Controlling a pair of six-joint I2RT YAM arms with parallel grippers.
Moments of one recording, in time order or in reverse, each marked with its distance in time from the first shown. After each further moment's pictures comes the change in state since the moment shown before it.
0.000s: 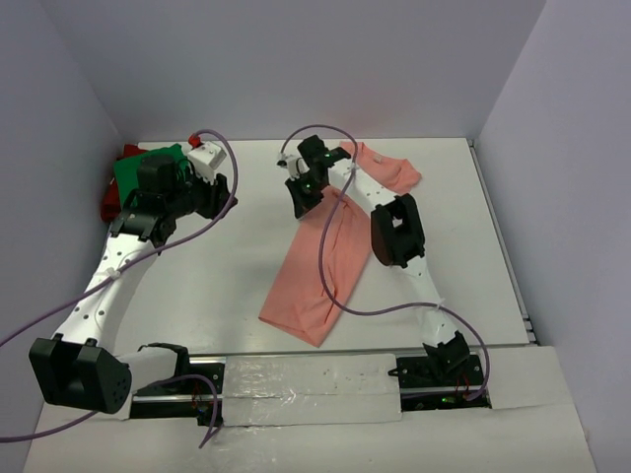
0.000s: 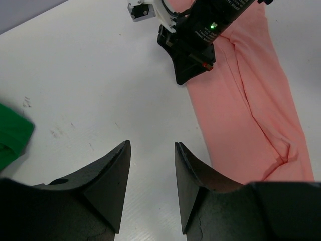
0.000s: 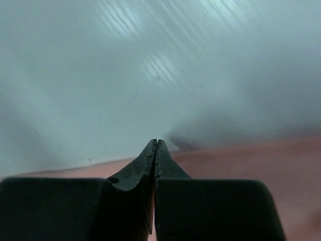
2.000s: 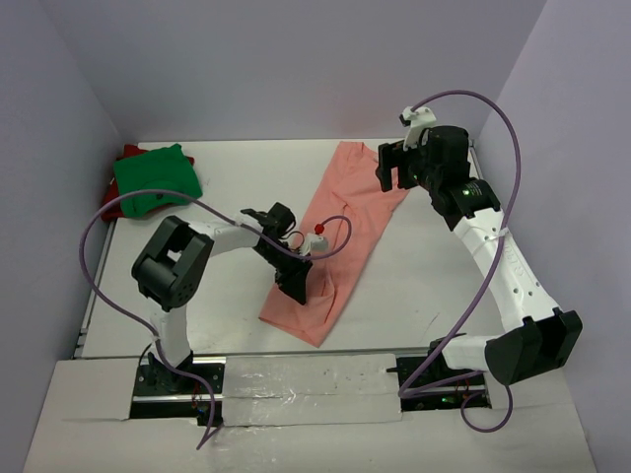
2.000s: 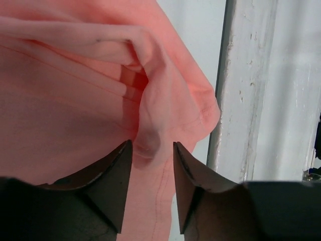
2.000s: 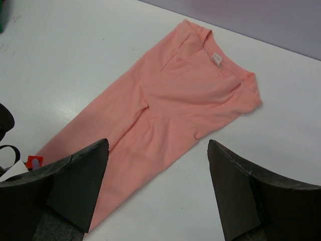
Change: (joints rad) left arm -0.453 0.734 0.059 -0.299 0.497 0.357; right arm -0.279 -1.280 -1.012 0.447 0.353 0.065
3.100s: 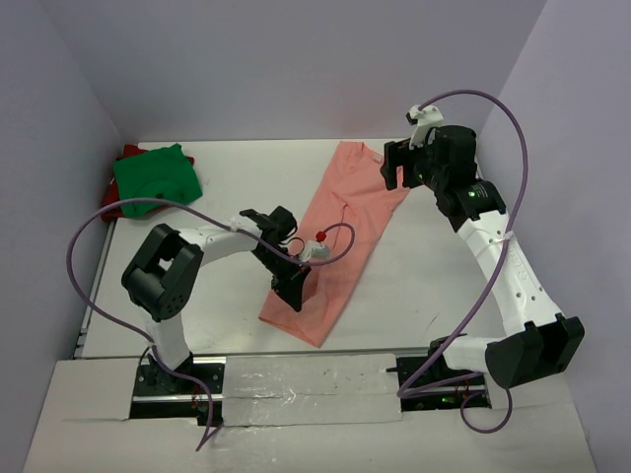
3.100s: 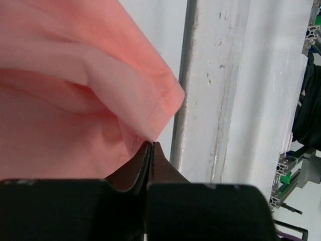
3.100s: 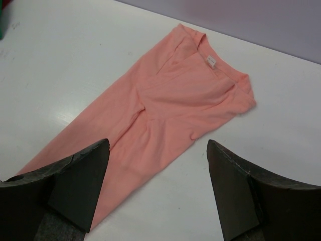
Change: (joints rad) left arm -0.048 -0.077 -0.002 -0.150 -0.014 0.000; right arm -0.029 -0.021 0.000 0.000 -0.011 0.000
